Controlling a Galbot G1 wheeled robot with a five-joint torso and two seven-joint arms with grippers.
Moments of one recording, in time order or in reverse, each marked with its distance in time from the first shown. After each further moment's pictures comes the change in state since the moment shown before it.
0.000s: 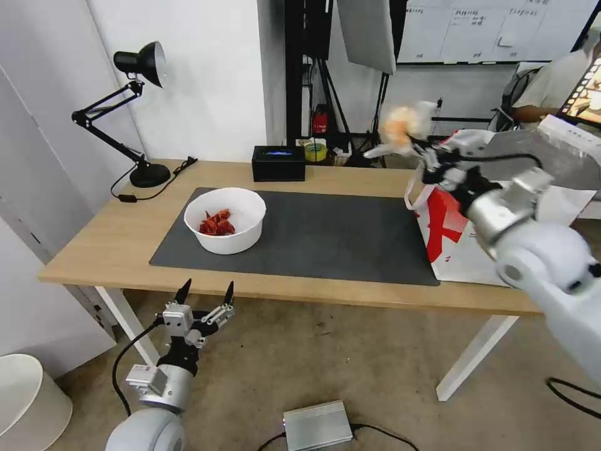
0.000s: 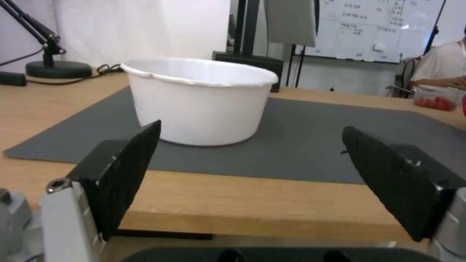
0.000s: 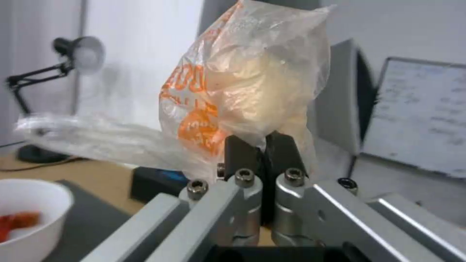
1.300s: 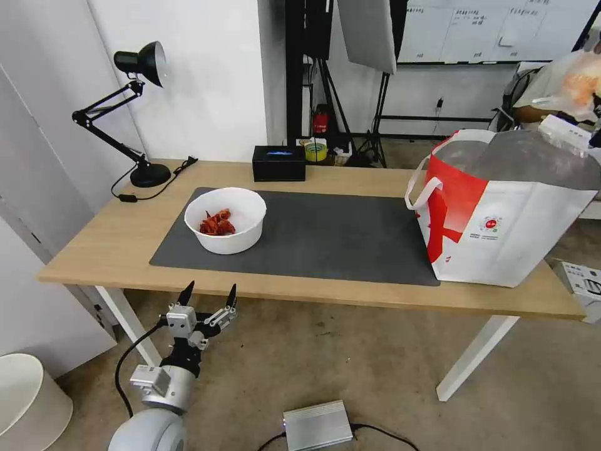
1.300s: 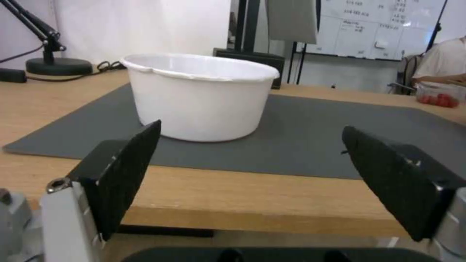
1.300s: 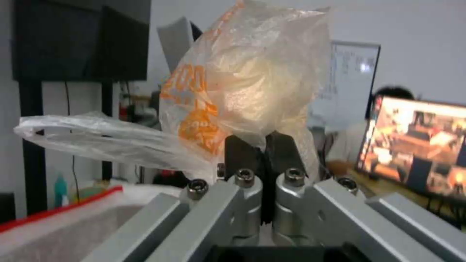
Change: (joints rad) left arm -0.003 -0.007 0.000 0.010 0.006 0.001 -0.001; right arm -0.152 -0.098 0.397 -0.237 0.141 -0.076 0.083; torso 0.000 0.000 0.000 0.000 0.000
